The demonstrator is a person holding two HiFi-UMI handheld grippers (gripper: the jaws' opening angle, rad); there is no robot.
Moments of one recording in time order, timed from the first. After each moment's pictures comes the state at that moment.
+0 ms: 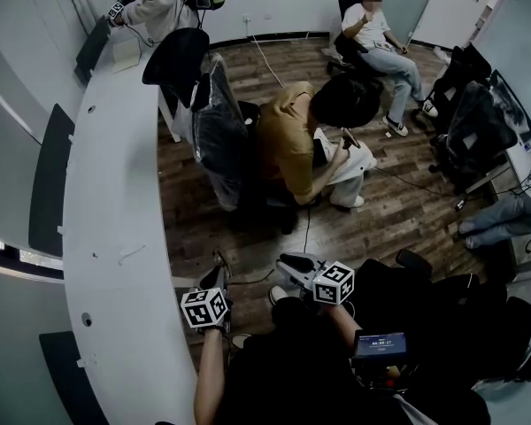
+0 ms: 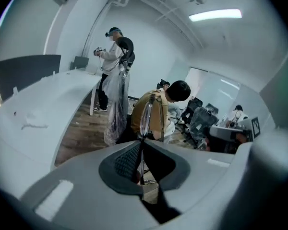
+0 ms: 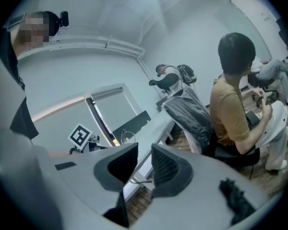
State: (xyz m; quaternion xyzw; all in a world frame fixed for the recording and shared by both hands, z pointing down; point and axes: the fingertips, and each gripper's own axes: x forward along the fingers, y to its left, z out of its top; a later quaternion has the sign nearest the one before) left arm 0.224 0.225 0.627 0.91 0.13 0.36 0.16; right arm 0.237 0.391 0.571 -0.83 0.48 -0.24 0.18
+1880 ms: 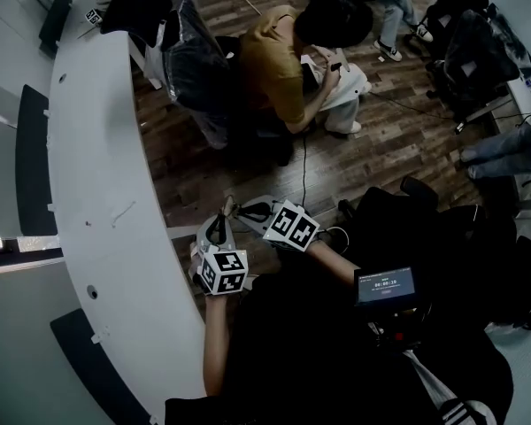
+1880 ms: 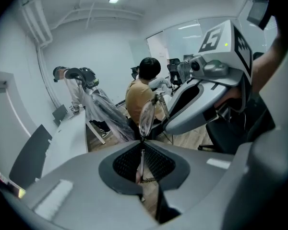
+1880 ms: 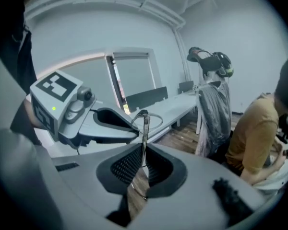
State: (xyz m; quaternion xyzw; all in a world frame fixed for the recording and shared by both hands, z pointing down) left arm 0.204 0.260 0.611 0.89 0.19 0.34 -0.22; right arm 0.202 0.292 0.588 -0.76 0.58 -0.28 -0.06
